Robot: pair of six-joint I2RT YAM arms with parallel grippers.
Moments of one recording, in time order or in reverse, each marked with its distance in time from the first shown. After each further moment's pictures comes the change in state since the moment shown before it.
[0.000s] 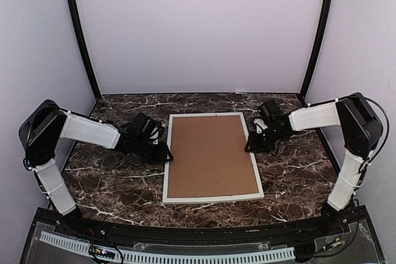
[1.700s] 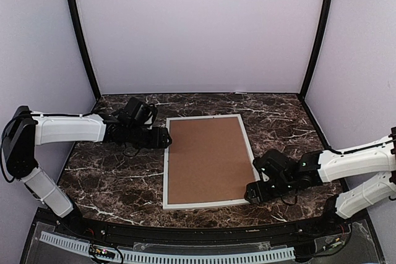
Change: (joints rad) left arm -0.035 -0.205 0.063 -0.175 -0.246 0.050; right arm 0.556 -0.555 -0.500 -0.095 0.298 0.294
